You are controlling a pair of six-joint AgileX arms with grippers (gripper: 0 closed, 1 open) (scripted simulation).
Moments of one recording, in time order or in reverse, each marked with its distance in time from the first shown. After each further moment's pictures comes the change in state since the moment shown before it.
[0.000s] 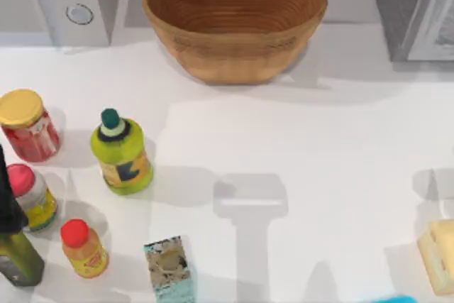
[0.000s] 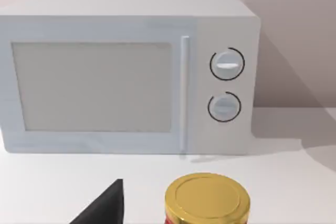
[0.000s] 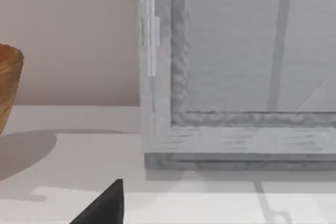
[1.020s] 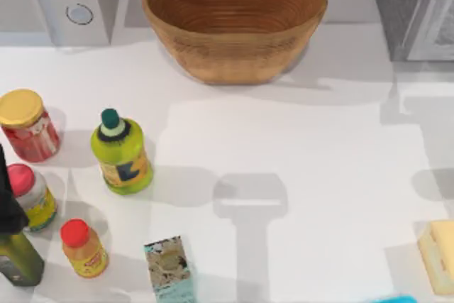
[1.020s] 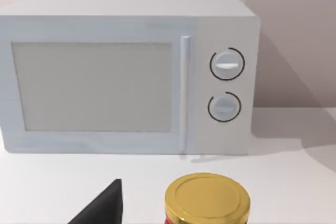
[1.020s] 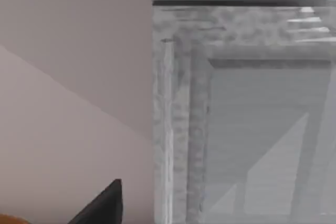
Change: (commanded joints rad) left arm 0.000 0.000 0.000 0.000 0.000 0.000; right arm 0.112 0.804 1.030 -0.255 0.119 0.009
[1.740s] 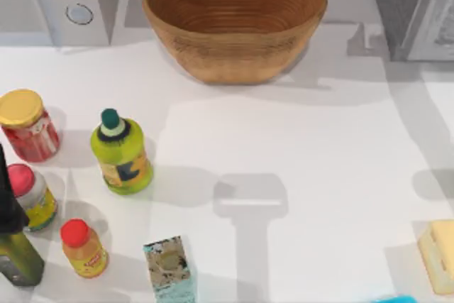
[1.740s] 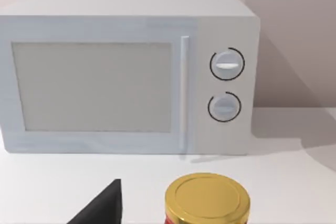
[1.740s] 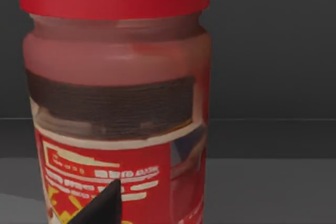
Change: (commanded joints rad) left arm 0.000 0.000 0.000 0.000 0.000 0.000; right arm 0.073 0.523 0.711 -0.163 0.078 0.007
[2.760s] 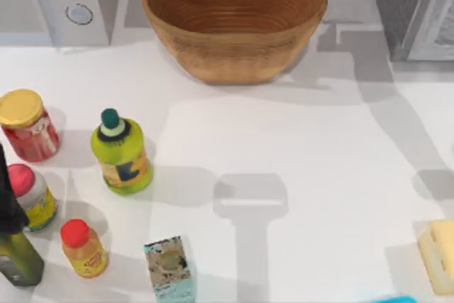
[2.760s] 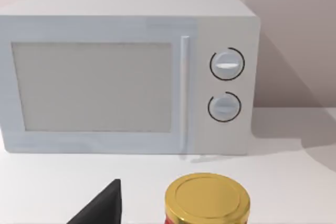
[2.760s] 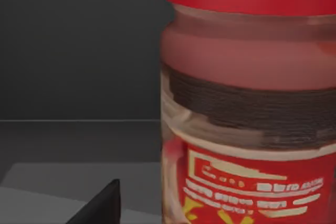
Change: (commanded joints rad) left arm 0.000 0.000 0.000 0.000 0.000 0.000; right arm 0.179 0.077 0.051 0.018 0.191 0.007
